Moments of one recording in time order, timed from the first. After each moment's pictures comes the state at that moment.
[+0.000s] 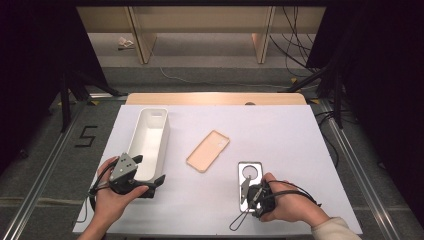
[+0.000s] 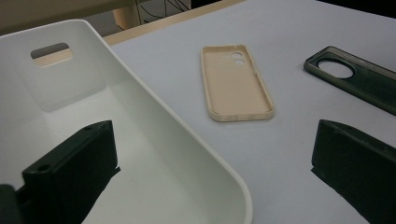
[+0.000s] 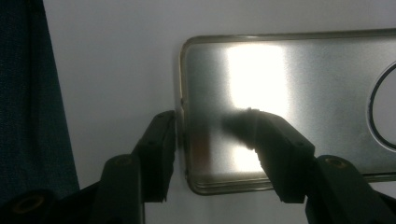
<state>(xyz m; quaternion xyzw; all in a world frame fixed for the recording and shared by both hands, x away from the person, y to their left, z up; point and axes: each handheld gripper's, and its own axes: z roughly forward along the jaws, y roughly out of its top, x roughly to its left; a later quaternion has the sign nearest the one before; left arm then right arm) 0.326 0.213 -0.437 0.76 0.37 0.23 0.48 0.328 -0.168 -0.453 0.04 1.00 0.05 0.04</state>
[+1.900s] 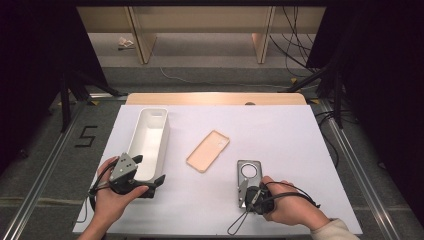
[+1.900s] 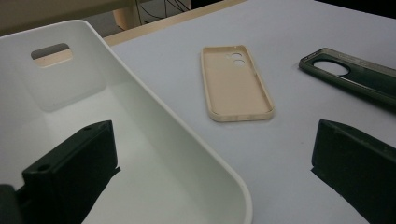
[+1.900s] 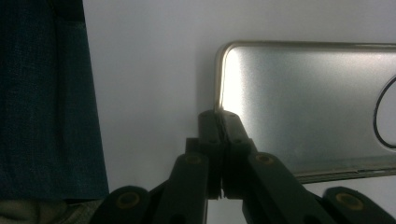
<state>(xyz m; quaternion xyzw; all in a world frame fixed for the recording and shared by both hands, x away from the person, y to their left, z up) 0.325 0.213 -0.437 0.76 0.37 0.23 0.48 0.318 -0.160 -0.437 0.03 1.00 0.05 0.05</state>
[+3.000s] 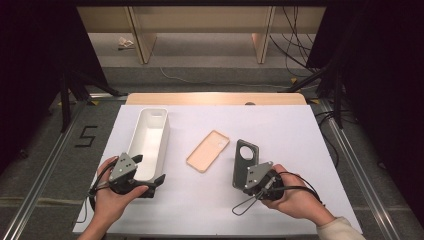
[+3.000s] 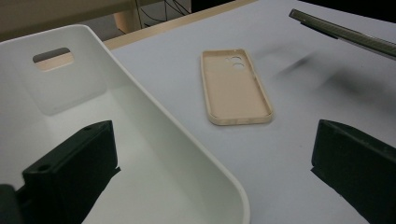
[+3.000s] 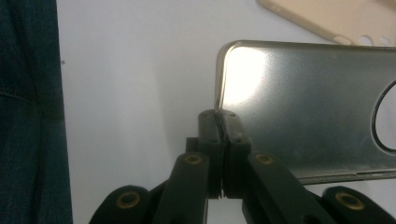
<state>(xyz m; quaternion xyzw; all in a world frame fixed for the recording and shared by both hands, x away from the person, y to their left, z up) 0.325 0.213 -0.435 0.76 0.37 0.23 0.48 0.332 -0.182 -0.412 0.08 0.96 0.24 0.10</state>
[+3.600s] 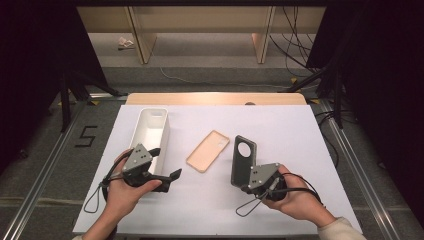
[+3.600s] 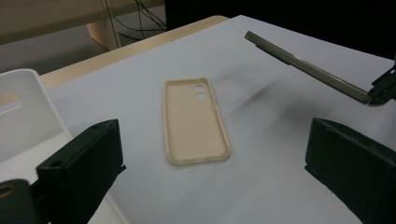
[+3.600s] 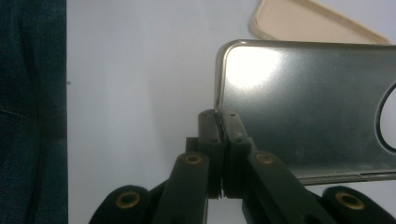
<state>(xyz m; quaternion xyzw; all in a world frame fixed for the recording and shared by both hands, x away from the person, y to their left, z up) 0.332 0.169 -0.401 0.77 0.34 0.19 0.51 0.328 -0.187 -0.409 0.07 0.95 0.29 0.12</state>
